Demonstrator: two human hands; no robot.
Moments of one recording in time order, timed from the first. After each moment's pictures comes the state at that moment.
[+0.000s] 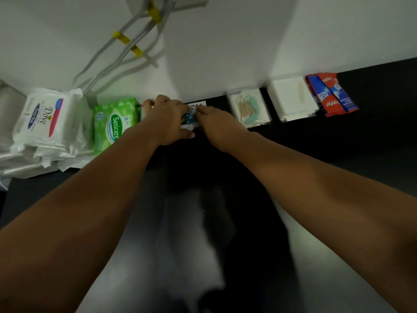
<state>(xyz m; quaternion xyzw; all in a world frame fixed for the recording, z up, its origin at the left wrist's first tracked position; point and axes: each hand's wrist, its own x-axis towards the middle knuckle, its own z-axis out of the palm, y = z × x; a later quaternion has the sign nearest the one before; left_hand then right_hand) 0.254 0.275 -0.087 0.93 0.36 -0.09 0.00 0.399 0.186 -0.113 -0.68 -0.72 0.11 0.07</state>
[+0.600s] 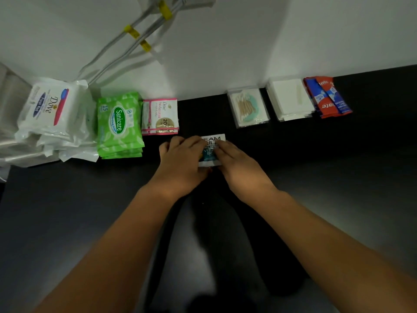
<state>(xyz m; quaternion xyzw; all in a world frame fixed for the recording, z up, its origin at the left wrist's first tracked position) 0.225 0.155 -0.104 0.91 0.39 0.03 0.12 0.375 0.064 -0.139 -0.70 -0.68 0.14 0.16</state>
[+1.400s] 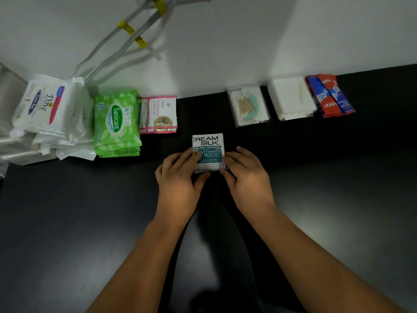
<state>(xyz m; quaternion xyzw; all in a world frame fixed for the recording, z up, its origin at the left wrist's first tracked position) 0.210 0.109 -0.144 0.85 0.46 0.23 0.14 0.367 0.038 -0.158 -0.75 -0.58 0.01 0.32</state>
